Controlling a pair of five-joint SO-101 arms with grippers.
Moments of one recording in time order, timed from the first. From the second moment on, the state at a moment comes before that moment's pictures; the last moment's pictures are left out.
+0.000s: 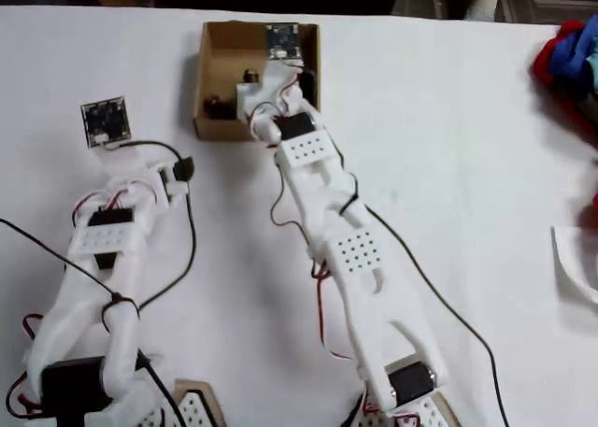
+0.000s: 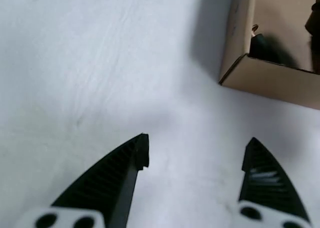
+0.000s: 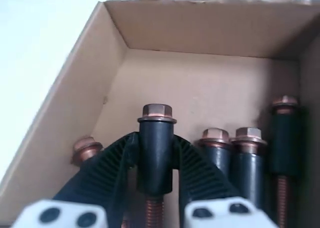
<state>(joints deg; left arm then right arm) -14.9 -19.5 55.3 17.9 9.6 -25.8 79.0 -78.8 41.8 -13.6</state>
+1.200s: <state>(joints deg) -14.9 -19.5 55.3 17.9 9.6 -21.7 80.4 -91.9 52.1 -13.4</state>
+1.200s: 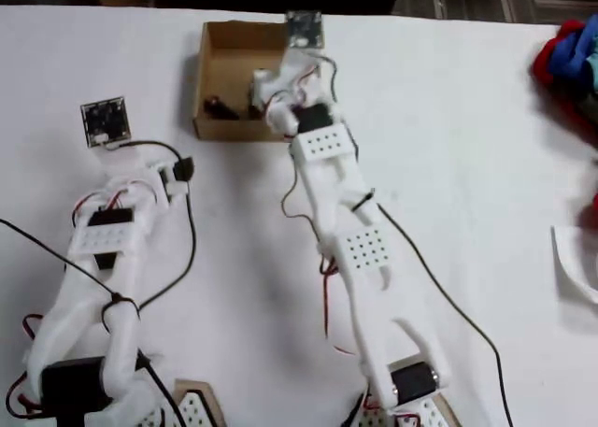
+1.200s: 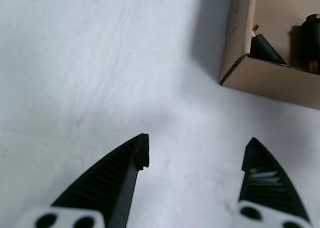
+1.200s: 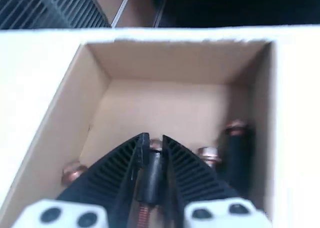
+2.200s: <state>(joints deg) -10.7 -76.7 51.9 71.7 -6.6 -16.4 10.2 -71.2 100.3 -13.4</state>
